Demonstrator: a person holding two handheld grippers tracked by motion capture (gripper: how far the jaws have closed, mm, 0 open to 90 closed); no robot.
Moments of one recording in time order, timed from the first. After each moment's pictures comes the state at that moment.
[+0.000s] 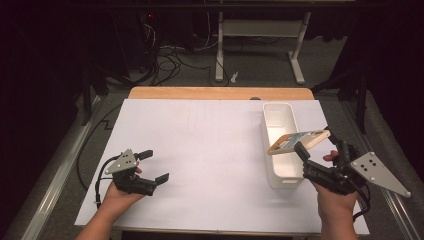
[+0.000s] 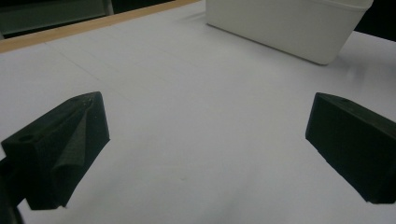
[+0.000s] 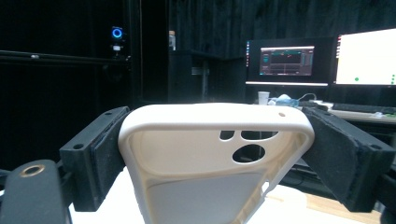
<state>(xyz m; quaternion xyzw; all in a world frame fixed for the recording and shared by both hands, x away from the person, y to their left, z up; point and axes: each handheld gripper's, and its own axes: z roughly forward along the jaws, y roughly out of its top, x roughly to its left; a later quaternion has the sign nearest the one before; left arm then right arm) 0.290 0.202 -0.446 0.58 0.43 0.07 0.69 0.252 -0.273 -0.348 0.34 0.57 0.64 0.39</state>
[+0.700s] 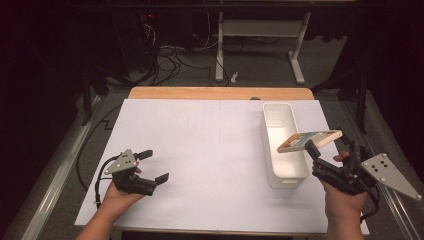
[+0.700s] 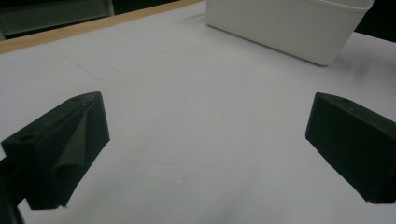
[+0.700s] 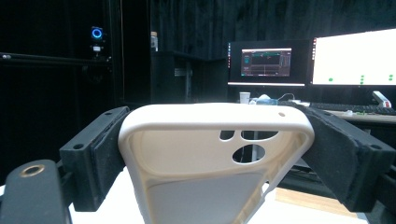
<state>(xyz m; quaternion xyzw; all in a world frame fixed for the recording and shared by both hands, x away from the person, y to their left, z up) 0.290 0.203 -0.446 0.58 0.43 0.07 0.69 0.251 -0.290 -0.350 0.36 0.56 0.63 0.41</state>
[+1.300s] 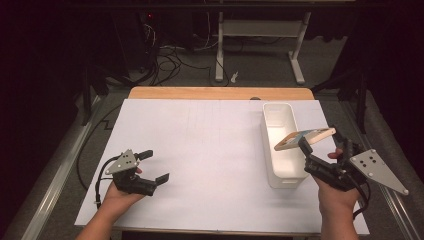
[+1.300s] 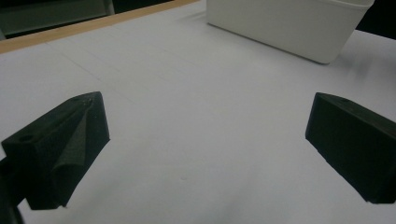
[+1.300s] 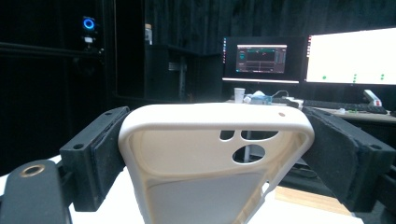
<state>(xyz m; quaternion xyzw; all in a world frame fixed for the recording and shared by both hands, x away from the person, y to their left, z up) 0.290 0.203 -0.447 0.58 0.43 0.07 0.69 0.260 -0.276 -0.351 0.36 0.56 0.61 0.42</state>
